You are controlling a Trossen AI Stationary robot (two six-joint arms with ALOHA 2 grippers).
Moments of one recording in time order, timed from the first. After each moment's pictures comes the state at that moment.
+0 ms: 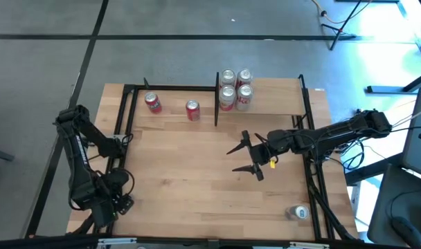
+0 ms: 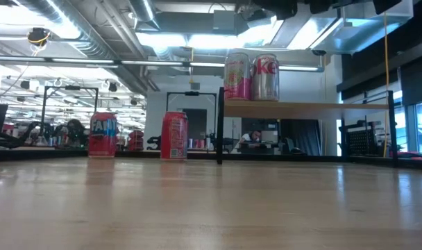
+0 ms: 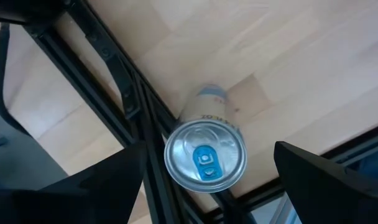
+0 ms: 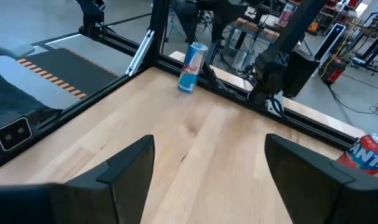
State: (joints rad) left arm -1.11 1.45 1.28 -1.45 0.00 -2.09; right arm 0.20 1.22 0.75 0.23 -0.12 -0.32
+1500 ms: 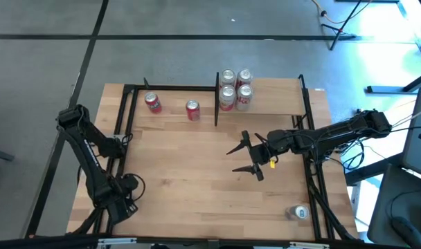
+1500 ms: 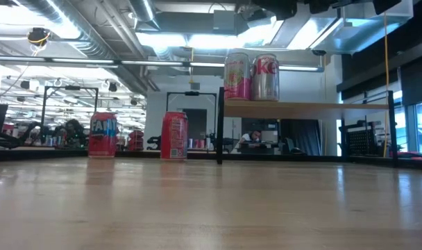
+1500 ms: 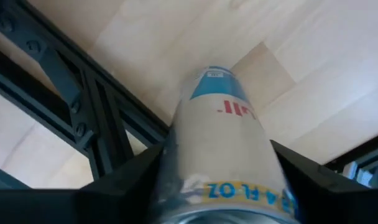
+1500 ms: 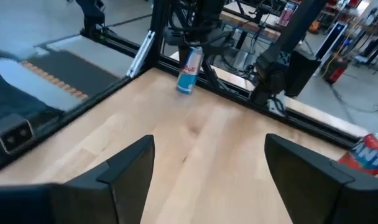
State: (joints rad) left arm -1.05 1.44 0.99 -1.10 0.12 -1.88; right arm 0.20 1.22 0.75 0.24 -0.12 -0.31
